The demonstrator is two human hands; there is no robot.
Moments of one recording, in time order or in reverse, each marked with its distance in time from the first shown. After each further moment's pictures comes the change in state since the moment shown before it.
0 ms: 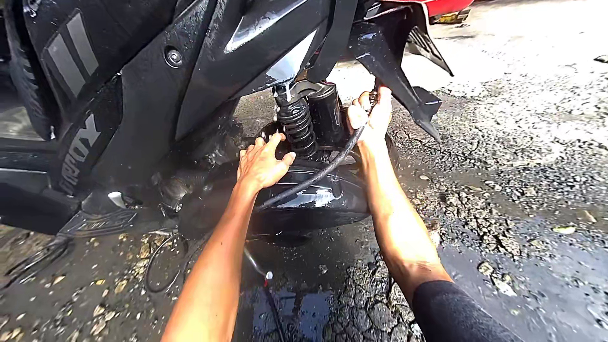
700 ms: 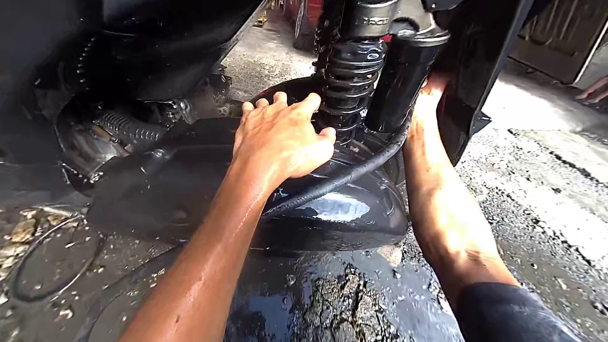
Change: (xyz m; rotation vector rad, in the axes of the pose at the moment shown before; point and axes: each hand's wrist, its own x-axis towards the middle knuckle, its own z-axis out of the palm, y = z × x) left_hand 0.004 -0.004 0.004 0.036 0.050 0.064; right_hand 0.079 0.000 -0.037 0.057 -0.295 0.216
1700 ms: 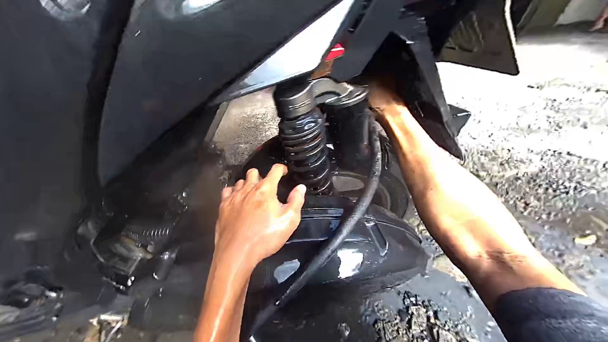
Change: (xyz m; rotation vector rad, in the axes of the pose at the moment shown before) left_hand -0.008 -0.007 0.003 -0.002 0.072 -0.014; right_hand 0.008 0.014 0.065 -1.105 0.195 -0.166
